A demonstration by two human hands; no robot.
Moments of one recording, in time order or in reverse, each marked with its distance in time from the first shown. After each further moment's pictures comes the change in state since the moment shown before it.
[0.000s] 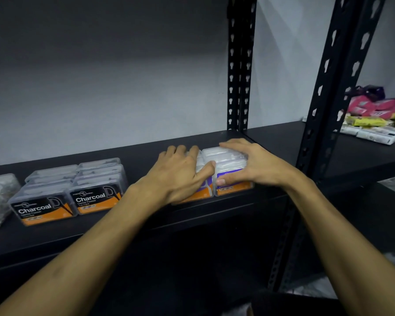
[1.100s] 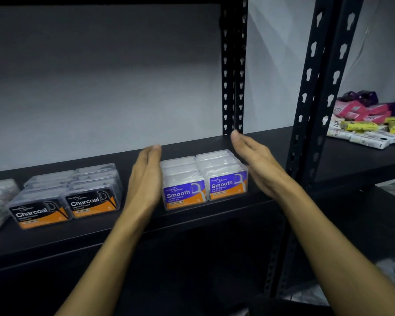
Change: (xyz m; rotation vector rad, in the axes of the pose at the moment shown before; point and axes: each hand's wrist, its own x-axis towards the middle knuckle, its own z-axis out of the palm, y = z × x) left_hand -0.033 0.003 0.000 -1.119 0.429 -0.534; right_hand -0.016 -0.007 -0.002 0.668 0.238 0.165
